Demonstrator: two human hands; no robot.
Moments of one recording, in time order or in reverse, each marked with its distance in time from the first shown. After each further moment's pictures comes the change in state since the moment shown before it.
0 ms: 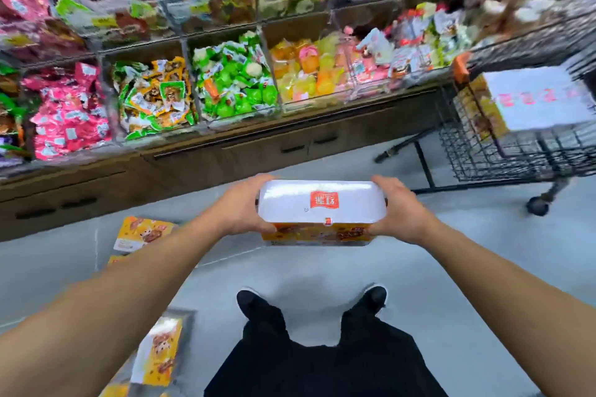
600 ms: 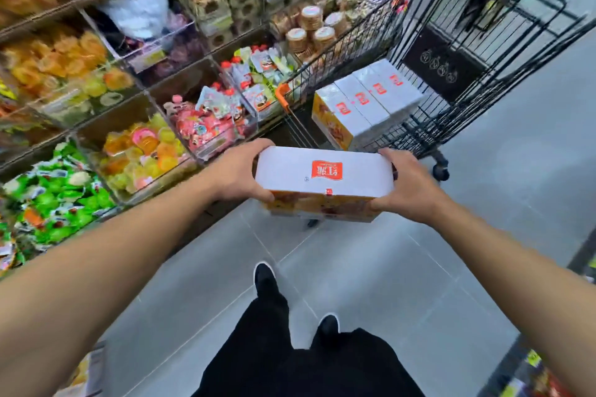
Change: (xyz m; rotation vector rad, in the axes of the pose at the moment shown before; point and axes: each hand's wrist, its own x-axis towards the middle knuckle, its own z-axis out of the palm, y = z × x) left_hand 0.217 0.383 0.065 0.326 -0.103 0.440; right_hand -0.066 0.290 -0.228 0.201 0.423 0.193
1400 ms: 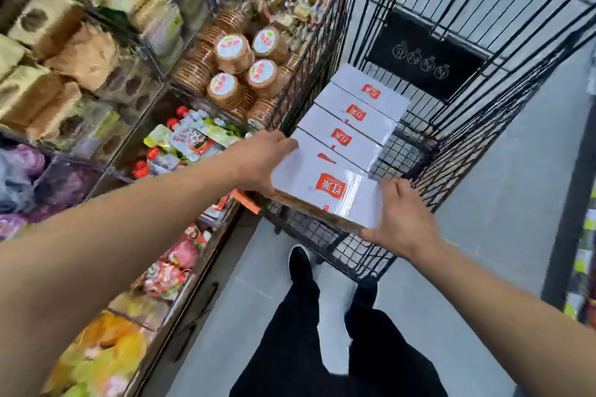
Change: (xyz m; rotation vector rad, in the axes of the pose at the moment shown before) left_hand 0.440 -0.050 -0.064 0.611 -0.371 0.538; right_hand 0.274 0.028 0.013 -0.200 0.027 0.509
